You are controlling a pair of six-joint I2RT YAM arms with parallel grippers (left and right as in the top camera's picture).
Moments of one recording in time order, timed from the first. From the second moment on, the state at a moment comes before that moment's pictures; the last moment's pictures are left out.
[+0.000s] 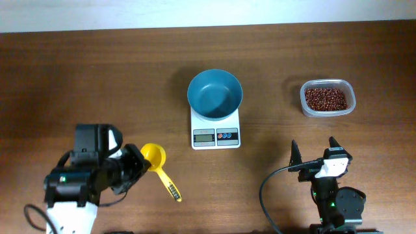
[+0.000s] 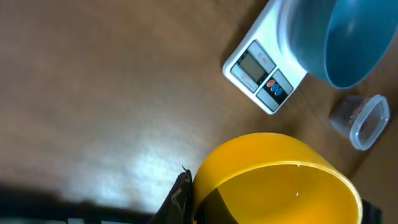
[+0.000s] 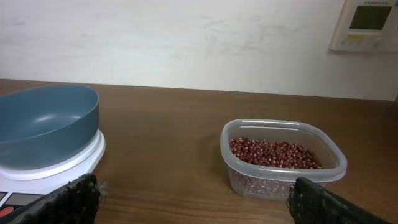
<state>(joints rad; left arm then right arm) 0.00 0.97 0.94 -1.17 0.39 -0.77 -0.03 0.01 0.01 -0.07 -0.09 -0.03</state>
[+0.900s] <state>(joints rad) 0.00 0.93 0.94 -1.38 0.47 -1.25 -0.03 0.01 0.01 -0.07 -0.09 -0.03</state>
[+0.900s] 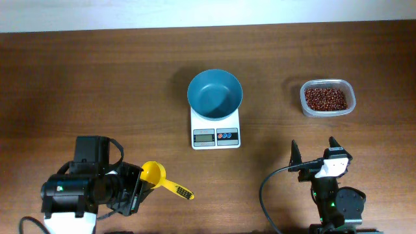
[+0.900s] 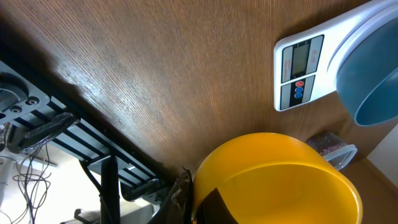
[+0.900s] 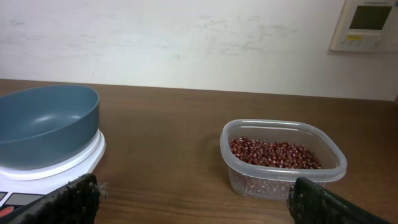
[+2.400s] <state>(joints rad) 0.00 0.93 0.94 -1.40 0.49 -1.39 -0.03 0.01 0.01 -0.07 -0.09 0.03</state>
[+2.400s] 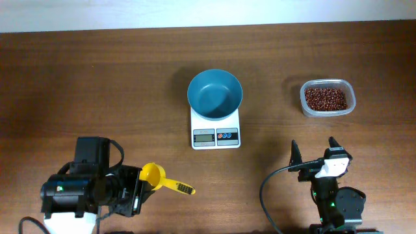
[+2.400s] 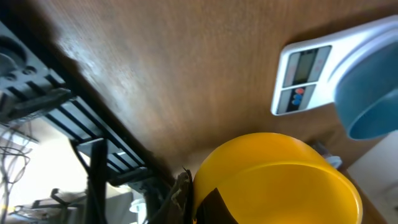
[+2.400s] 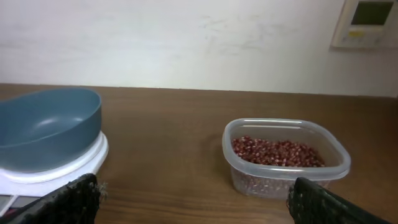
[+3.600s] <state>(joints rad) 0.00 1.09 0.94 -1.14 0.50 -1.37 -0.03 0.38 0.42 -0.47 -1.05 0.98</state>
